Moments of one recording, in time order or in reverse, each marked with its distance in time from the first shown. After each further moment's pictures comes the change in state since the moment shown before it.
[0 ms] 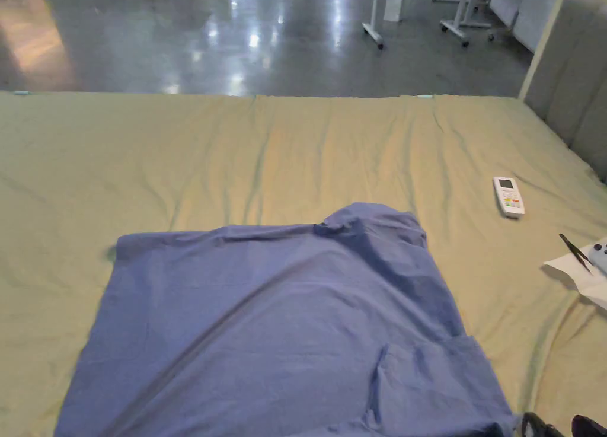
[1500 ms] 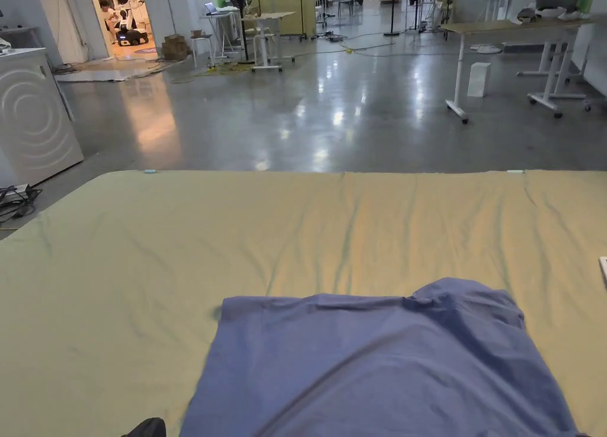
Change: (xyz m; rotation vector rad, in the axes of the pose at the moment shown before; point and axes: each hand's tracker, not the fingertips) left arm 0.020 0.053 0.184 0.569 0.069 0.453; right arm -0.092 0.058 0.049 0.298 0.255 0.099
